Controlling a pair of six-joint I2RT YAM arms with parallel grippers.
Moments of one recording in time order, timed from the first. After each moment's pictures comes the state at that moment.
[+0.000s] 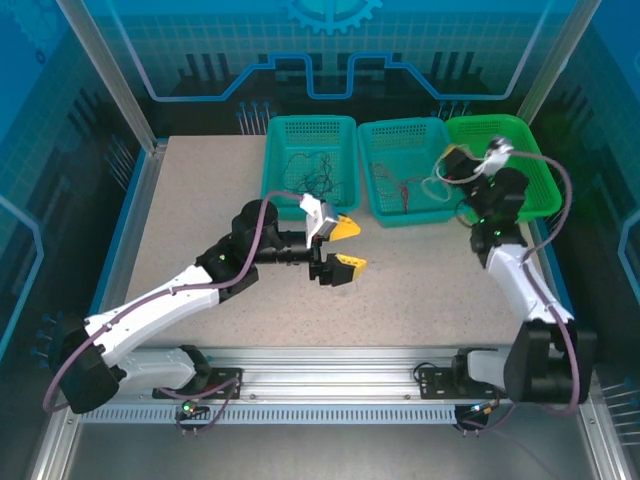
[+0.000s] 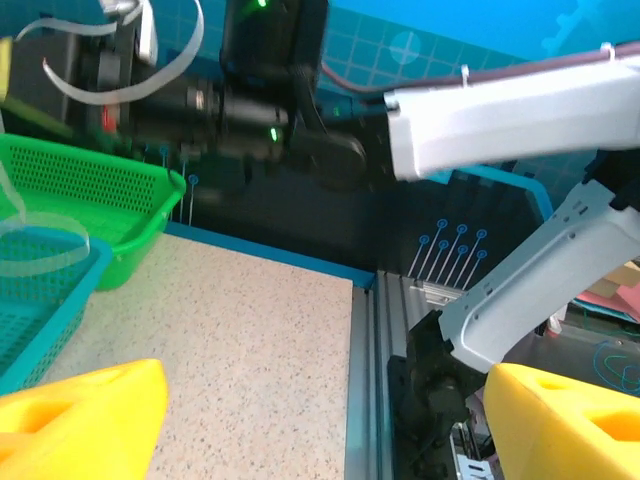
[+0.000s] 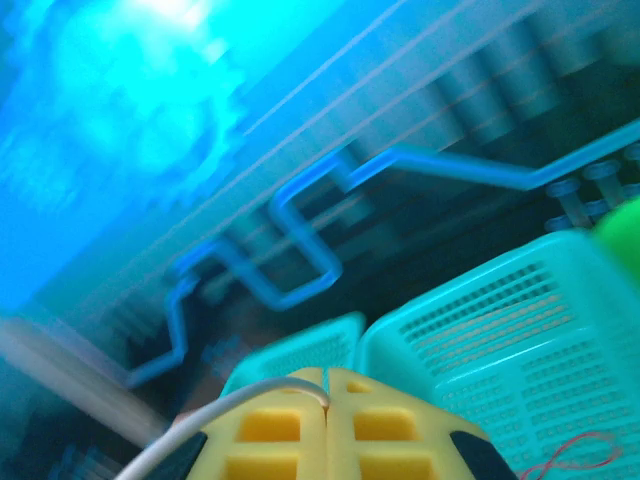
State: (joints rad) left arm -0.78 1.18 0.94 0.15 0.63 -0.17; right arm -0.15 1.31 0.91 0.41 -0.30 0.72
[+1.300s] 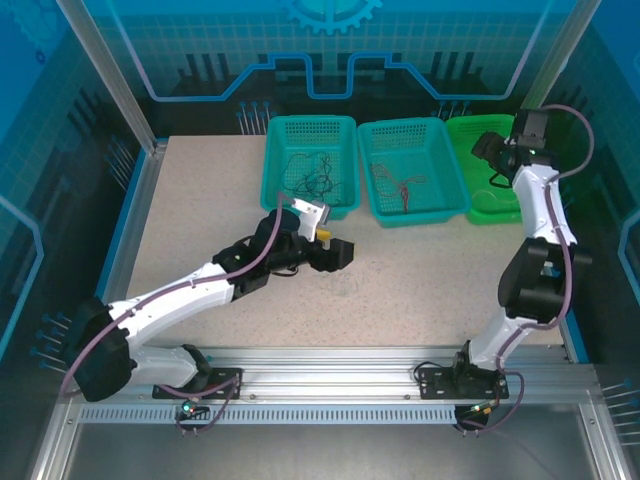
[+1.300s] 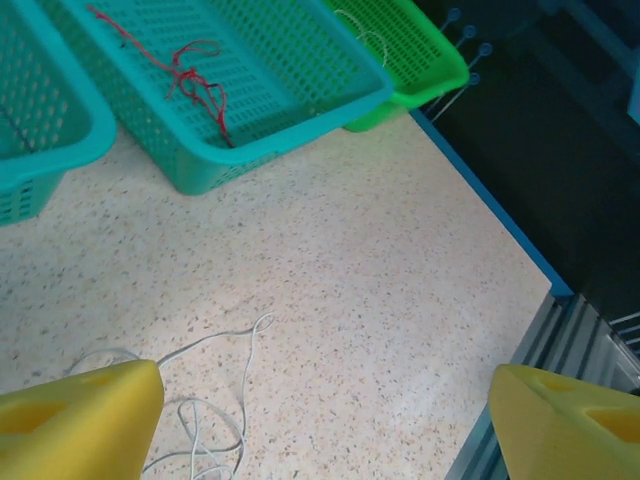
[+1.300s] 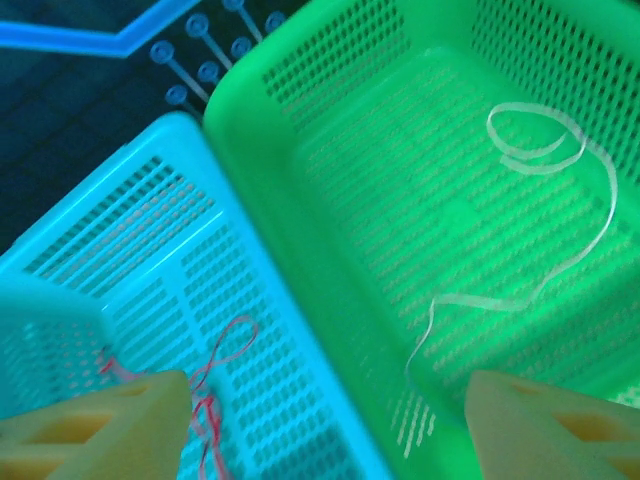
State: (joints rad) left arm -0.76 1.31 0.90 -0.08 0.12 -0.53; right arm -0.23 1.66 1.53 -0.61 -0.08 0.43
